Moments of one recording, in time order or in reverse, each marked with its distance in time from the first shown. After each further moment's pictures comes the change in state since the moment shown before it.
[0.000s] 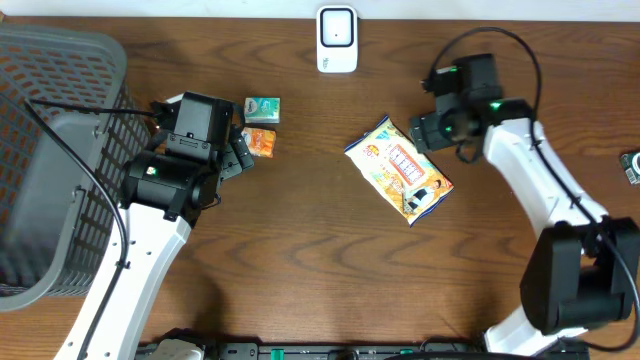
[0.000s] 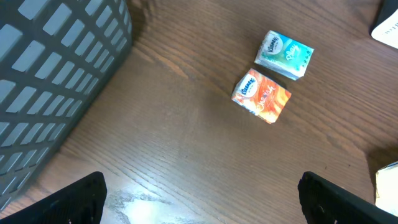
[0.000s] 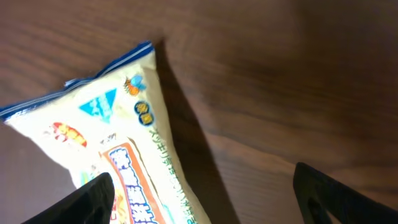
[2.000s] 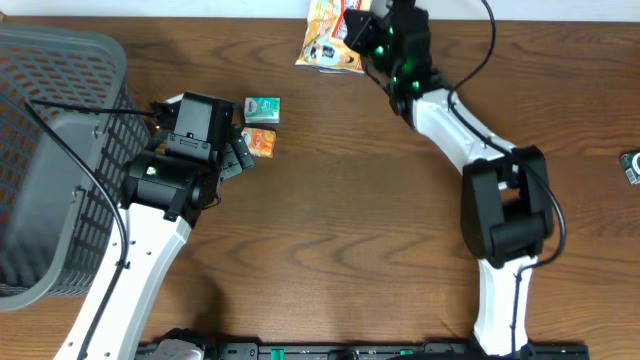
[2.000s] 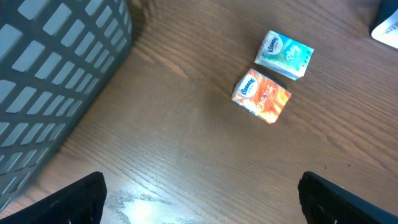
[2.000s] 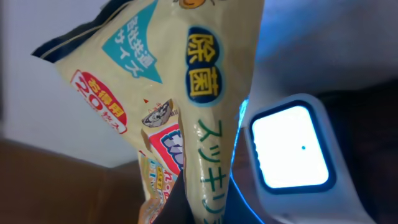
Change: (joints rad) left arm 0.000 0.000 0.000 0.000 0.000 0.000; right arm 0.202 0.430 0.389 0.901 -0.031 0.969
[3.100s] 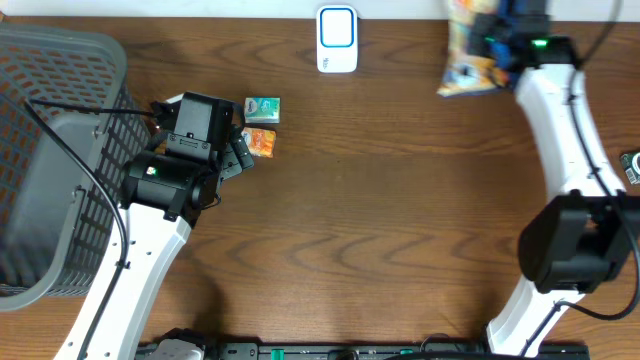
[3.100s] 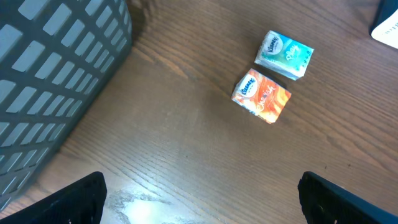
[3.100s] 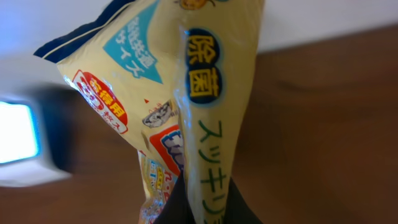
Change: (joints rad) left arm 0.000 0.000 0.000 0.000 0.000 0.000; right arm -0.327 -0.249 0.124 -0.882 0.305 -0.652
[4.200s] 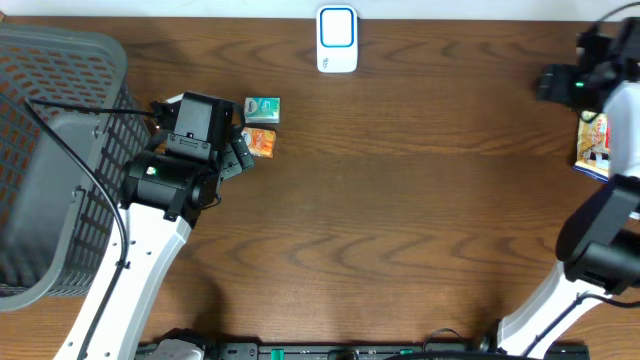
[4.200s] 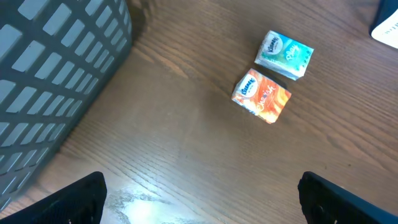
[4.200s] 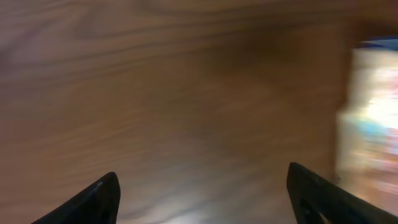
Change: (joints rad) left arm 0.000 0.000 0.000 0.000 0.000 0.000; right arm -0.335 0.071 -0.068 -0.141 -0.361 -0.249
